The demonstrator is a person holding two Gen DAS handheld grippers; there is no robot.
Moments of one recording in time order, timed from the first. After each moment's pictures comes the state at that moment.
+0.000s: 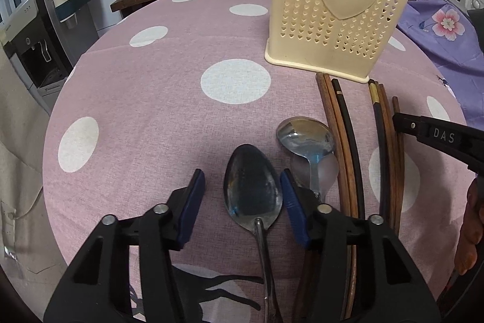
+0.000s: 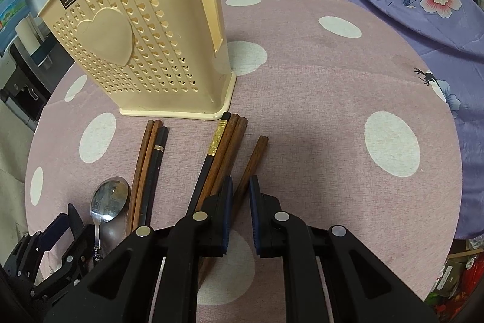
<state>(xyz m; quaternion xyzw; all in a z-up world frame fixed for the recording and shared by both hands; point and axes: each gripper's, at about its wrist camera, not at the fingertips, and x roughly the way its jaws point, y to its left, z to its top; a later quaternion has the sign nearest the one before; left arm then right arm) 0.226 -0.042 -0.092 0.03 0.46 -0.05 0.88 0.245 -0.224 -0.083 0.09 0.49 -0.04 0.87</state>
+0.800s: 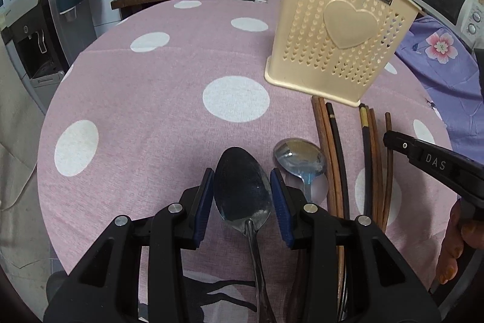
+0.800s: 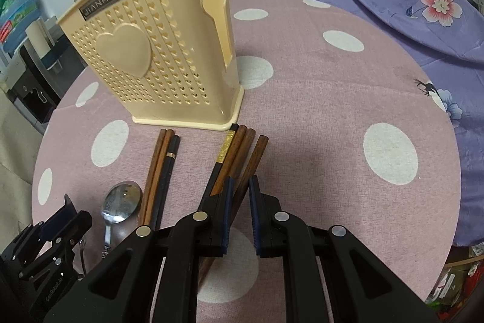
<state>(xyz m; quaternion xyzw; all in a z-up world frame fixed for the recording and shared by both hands) 0.232 -0.026 -0.075 -0.02 0.44 -0.07 0.89 0.236 -0.224 -0.069 0.09 0.46 -0.02 0.88</state>
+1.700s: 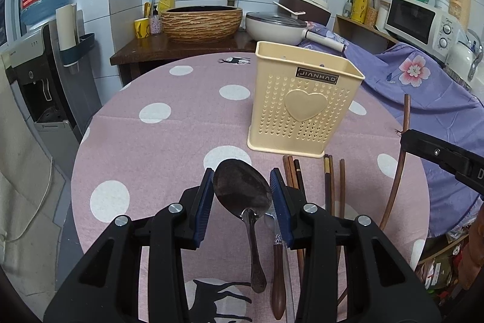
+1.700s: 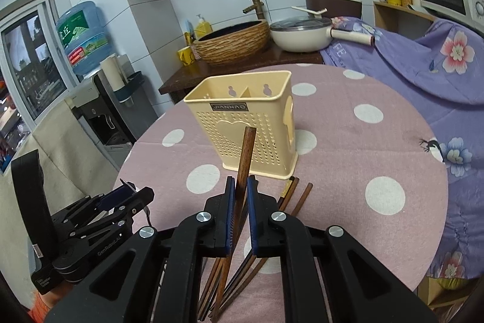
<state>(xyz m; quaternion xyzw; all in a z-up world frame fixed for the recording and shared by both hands) 0.196 -0.022 0.012 0.00 0.34 -0.10 0.93 0.166 -0.220 0.039 0.11 0.33 0.10 0.93</state>
